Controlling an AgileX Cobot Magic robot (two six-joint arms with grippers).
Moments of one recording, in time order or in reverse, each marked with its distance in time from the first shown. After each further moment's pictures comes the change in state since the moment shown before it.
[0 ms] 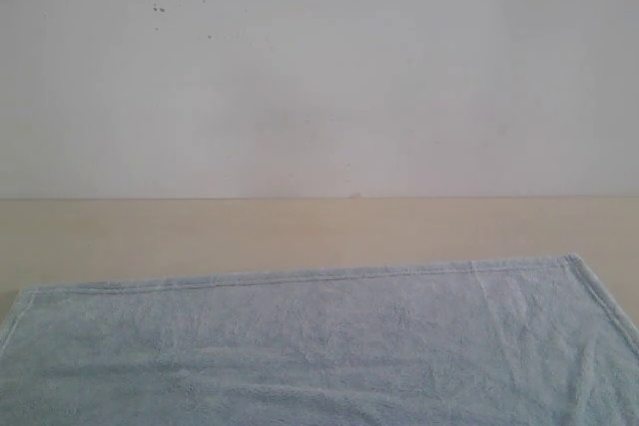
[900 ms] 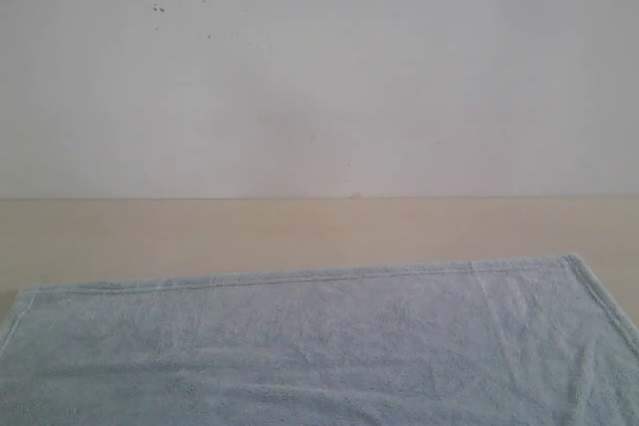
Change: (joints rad) left arm 0.000 0.000 0.000 0.000 0.000 0.000; right arm 0.000 0.000 0.000 0.304 0.208 -0.424
